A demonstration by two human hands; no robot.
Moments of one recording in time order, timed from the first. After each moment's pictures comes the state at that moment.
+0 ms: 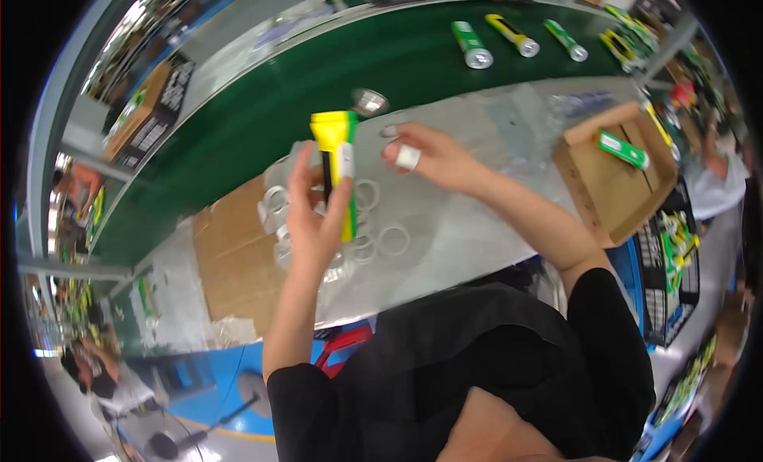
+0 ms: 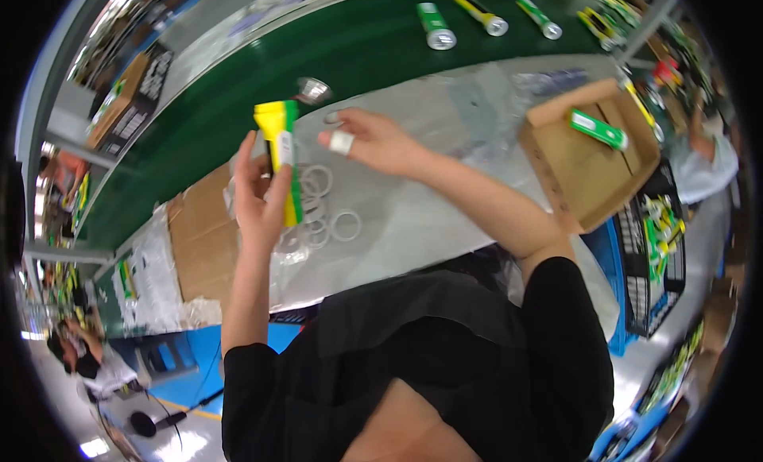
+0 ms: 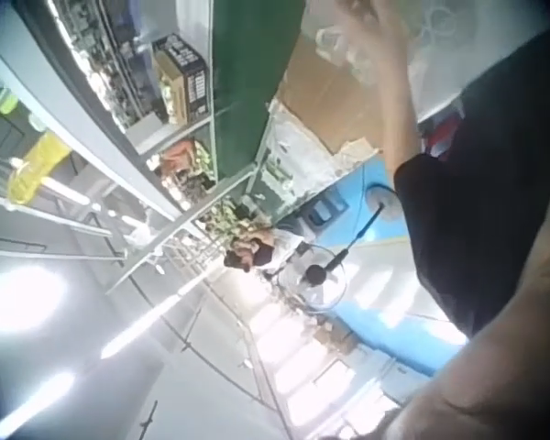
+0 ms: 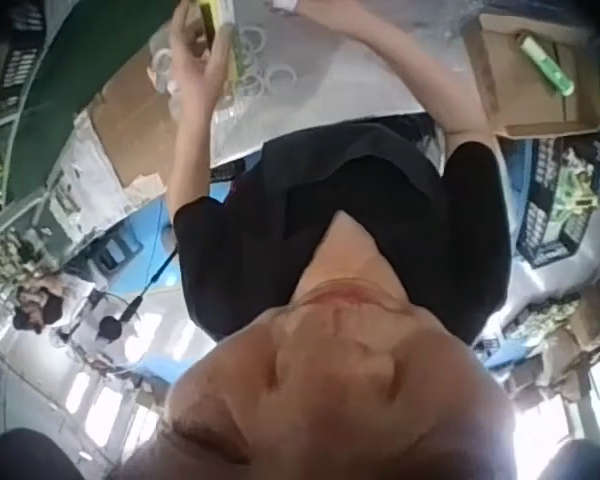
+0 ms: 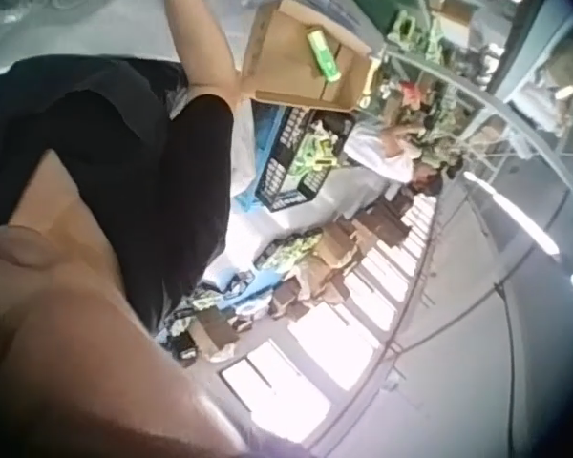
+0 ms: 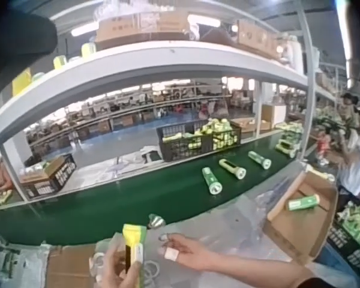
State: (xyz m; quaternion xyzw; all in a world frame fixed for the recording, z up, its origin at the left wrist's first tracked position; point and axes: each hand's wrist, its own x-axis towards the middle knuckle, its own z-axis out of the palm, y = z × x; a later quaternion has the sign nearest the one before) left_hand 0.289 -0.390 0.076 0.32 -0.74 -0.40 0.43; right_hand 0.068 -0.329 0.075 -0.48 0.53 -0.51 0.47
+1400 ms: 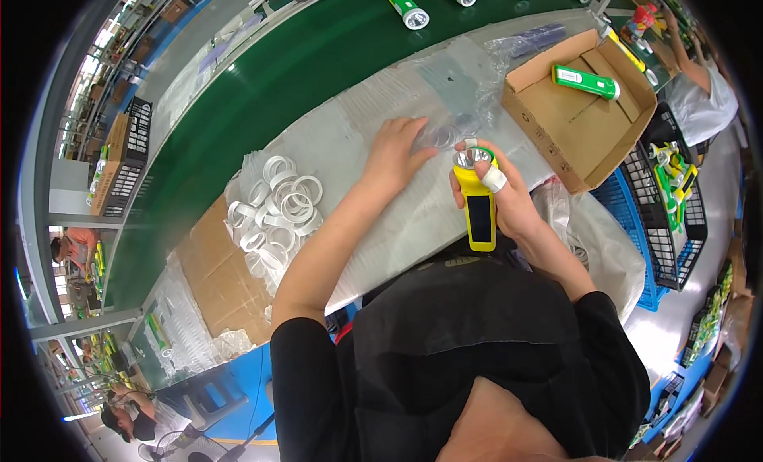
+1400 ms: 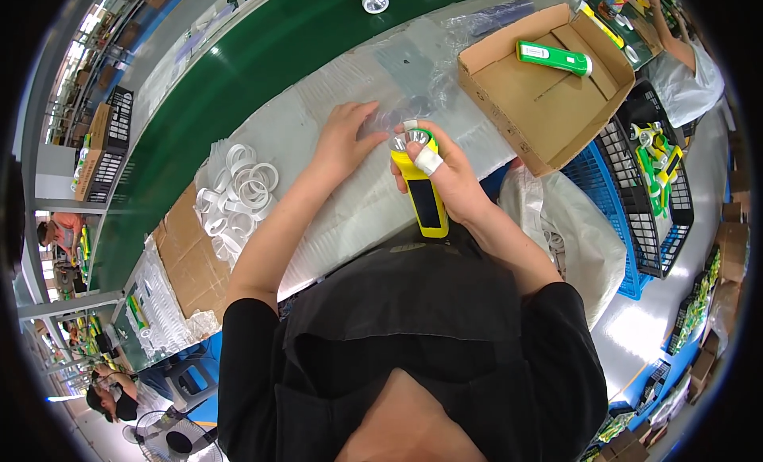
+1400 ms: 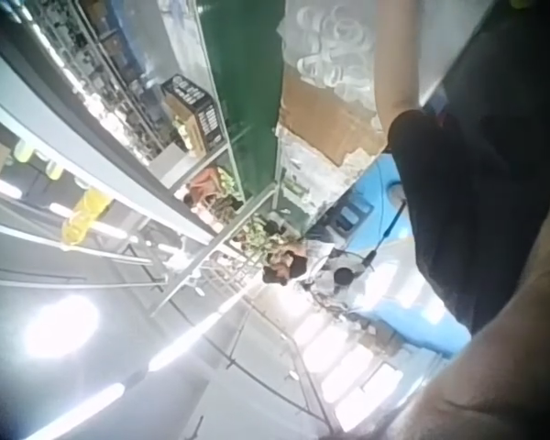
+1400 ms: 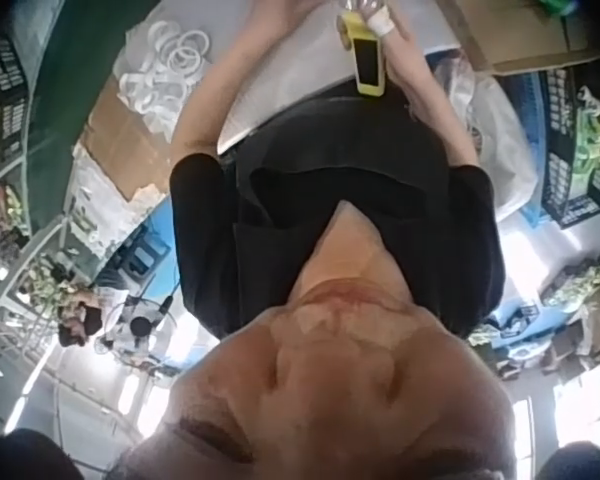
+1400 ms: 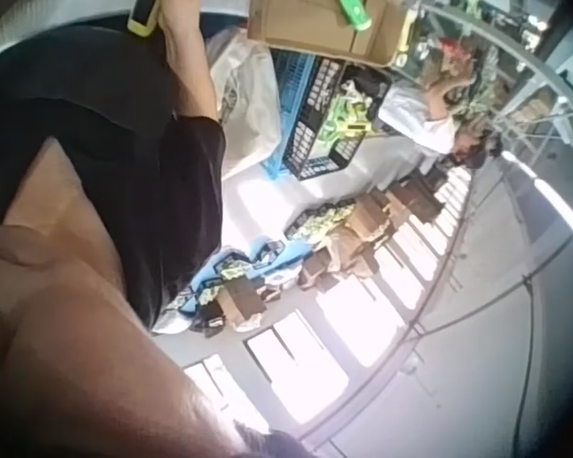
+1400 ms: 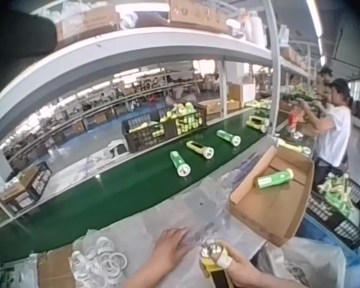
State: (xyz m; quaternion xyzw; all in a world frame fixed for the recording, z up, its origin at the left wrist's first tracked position) left_hand 0.115 -0.352 0.010 0.07 -0.94 -0.26 0.23; right_hand 0.035 -0.150 0.059 -0.27 0.47 -0.72 0.44
